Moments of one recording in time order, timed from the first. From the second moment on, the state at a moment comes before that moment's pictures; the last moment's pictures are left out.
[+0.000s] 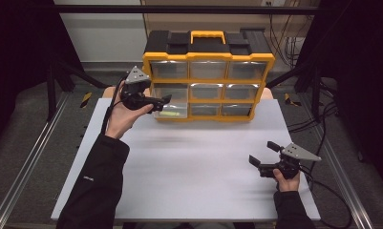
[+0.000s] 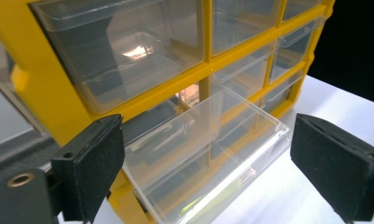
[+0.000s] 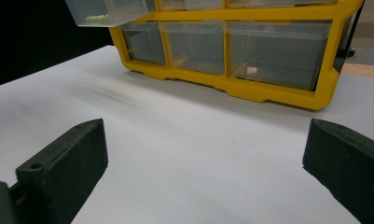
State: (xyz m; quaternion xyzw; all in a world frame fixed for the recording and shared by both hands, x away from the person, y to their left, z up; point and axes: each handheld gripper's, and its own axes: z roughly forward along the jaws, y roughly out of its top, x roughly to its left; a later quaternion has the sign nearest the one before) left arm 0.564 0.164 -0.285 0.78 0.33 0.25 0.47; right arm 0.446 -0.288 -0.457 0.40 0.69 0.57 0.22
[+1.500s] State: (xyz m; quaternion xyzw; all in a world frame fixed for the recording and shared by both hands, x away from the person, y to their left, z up) left arm 0.511 0.186 -0.330 0.76 0.31 0.24 0.52; right arm 0.446 -0.288 -0.457 0.40 0.69 0.57 0.22
